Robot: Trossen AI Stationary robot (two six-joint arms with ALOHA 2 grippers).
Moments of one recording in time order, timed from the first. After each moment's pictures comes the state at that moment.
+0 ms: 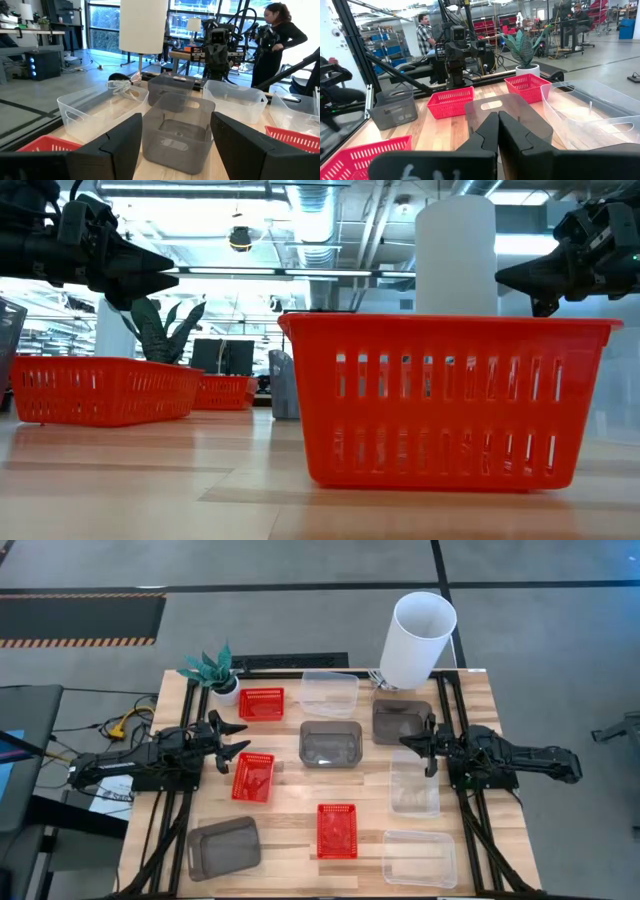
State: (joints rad) left arm 0.14 0.01 0.02 0.01 -0.14 -0.12; right arm -0.12 0.00 0.01 0.02 0.05 0.17
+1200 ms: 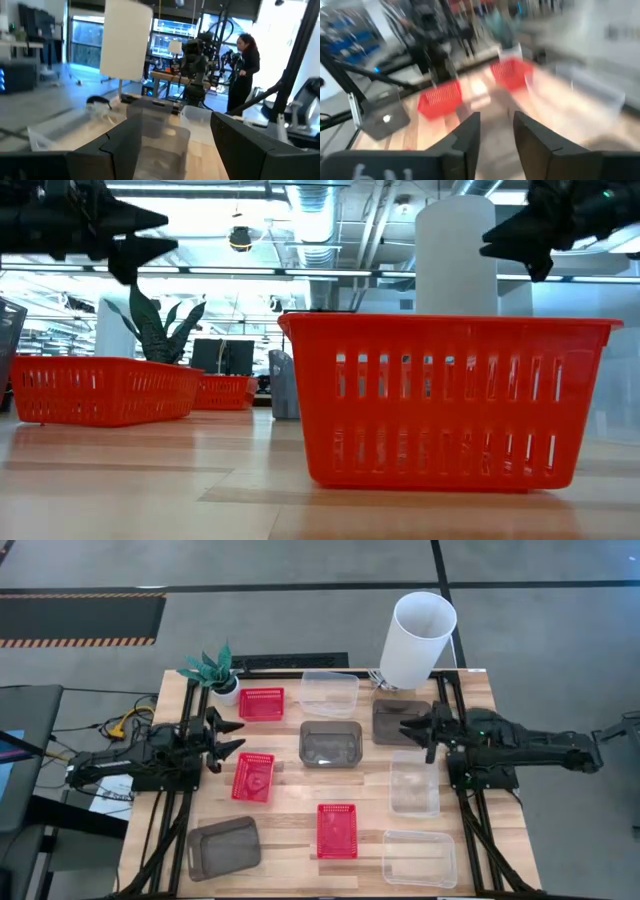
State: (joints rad) left arm 0.14 0.06 0.11 0.08 -0.05 -0.14; right arm -0.12 0.41 0.43 -0.21 0.13 0.34
